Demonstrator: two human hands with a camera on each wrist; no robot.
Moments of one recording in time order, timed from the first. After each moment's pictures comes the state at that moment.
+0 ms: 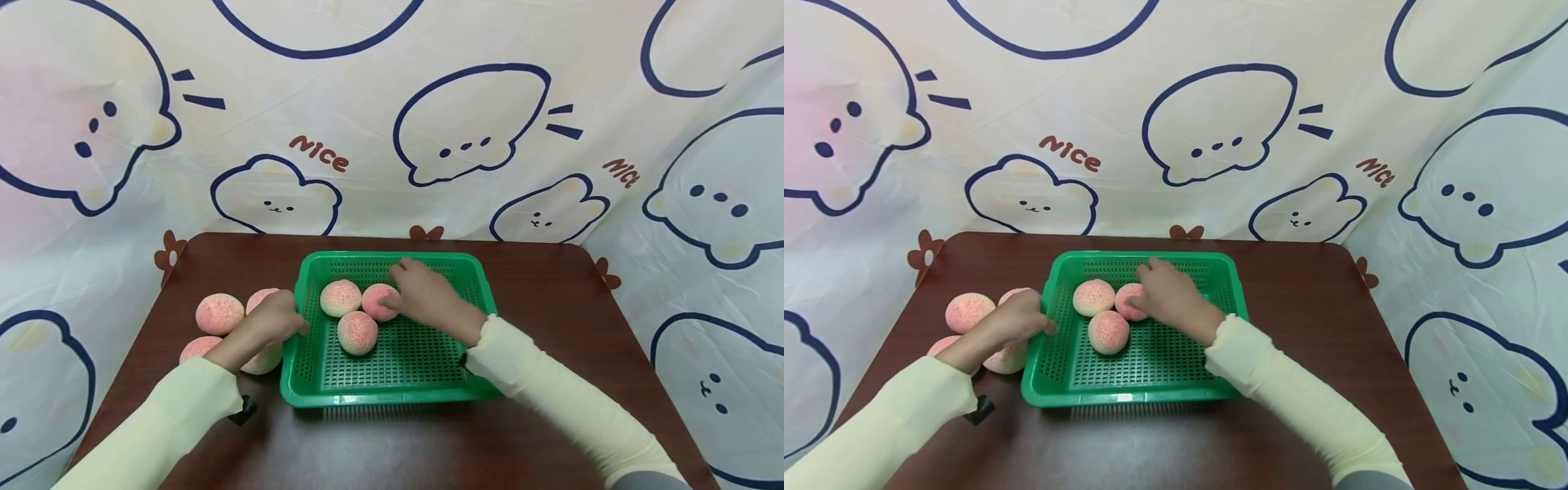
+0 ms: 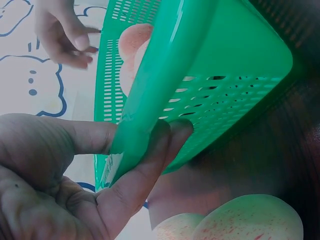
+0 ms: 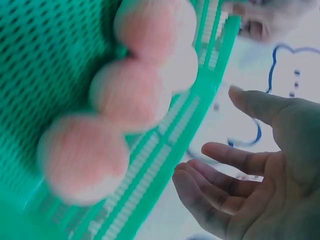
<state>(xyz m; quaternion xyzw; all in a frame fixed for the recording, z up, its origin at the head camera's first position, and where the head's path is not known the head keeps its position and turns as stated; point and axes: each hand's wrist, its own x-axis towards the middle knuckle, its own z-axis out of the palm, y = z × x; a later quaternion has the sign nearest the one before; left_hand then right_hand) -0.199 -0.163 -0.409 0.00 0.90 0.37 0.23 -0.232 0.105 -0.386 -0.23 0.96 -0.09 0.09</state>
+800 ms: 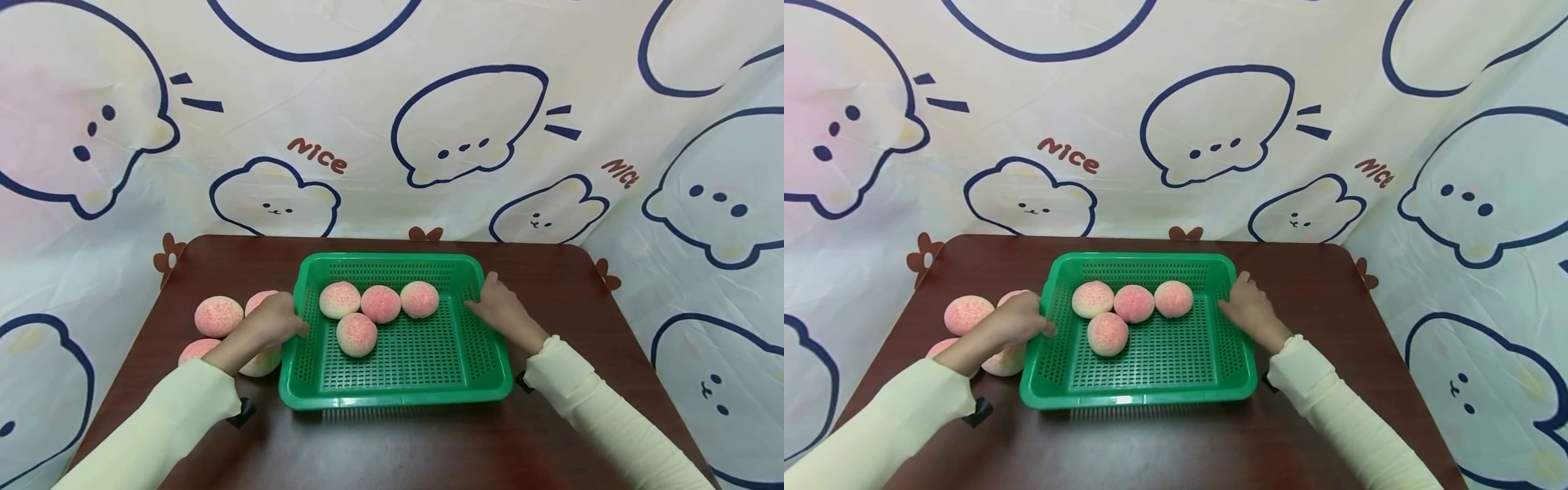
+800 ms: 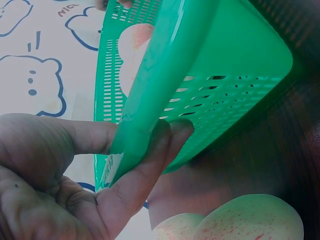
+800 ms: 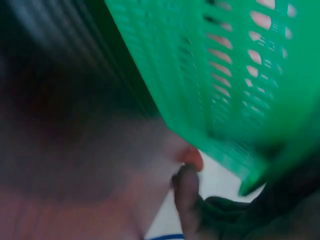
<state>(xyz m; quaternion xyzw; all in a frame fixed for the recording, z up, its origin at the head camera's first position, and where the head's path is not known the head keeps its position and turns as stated) -0.200 -0.161 -0.406 0.00 0.90 0.36 0.23 -0.246 0.232 -0.433 0.03 0.97 -0.18 0.15</state>
